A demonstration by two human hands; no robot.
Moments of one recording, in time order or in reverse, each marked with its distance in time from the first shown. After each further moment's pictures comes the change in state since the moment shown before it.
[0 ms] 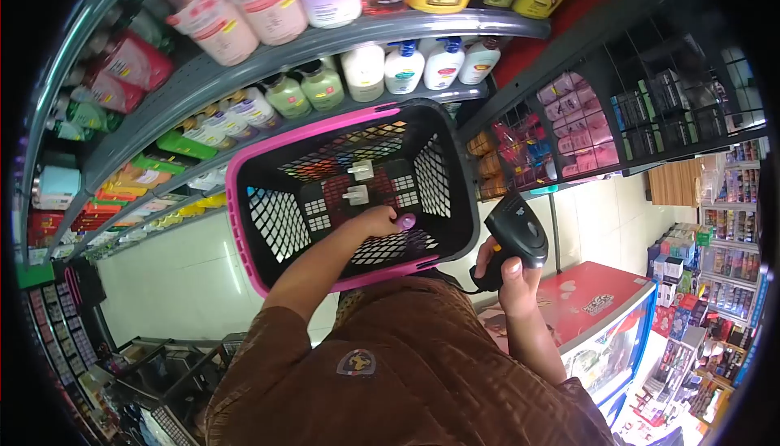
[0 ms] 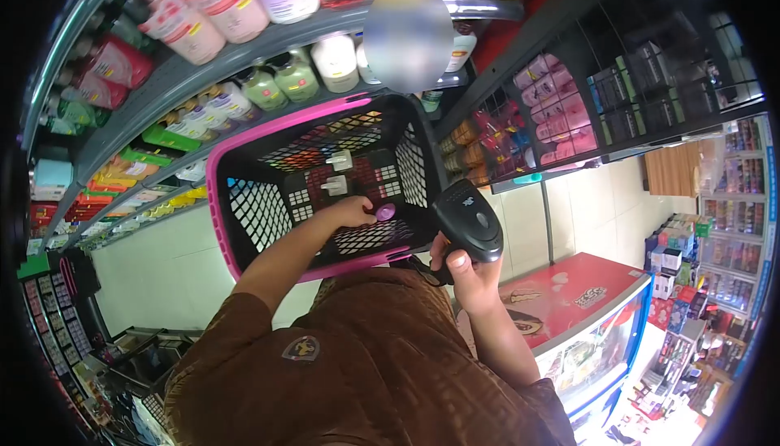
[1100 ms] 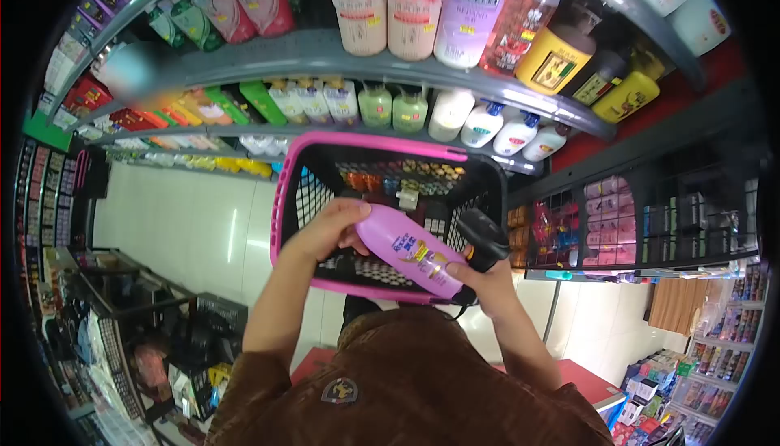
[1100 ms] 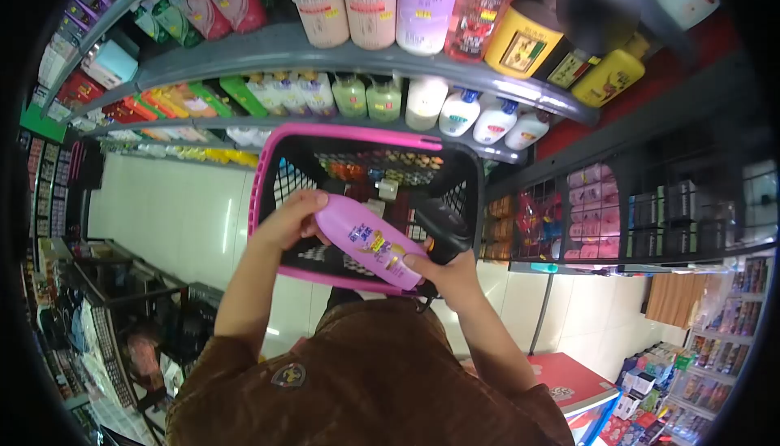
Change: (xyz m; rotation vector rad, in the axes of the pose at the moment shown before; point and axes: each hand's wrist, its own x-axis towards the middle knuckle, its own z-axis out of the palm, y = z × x) left_hand -0.249 0.040 -0.101 -1.344 0.470 0.302; right_hand 0.064 0.036 0.041 -0.060 -0.305 0.451
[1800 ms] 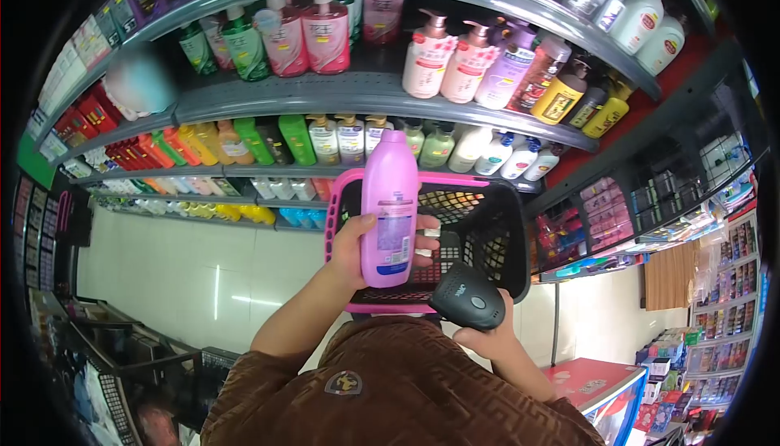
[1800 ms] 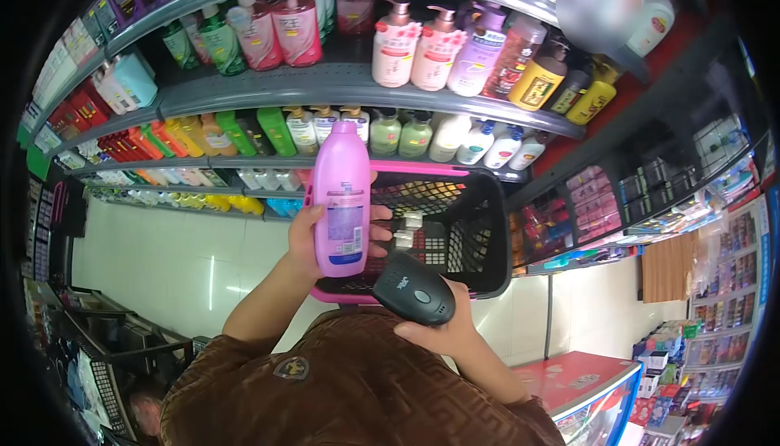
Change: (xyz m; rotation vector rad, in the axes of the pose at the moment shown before) left_hand -0.077 0.063 -0.047 -0.539 -0.590 0.272; right_hand -0.077 -0.010 0.178 -0.274 -0.146 -0.596
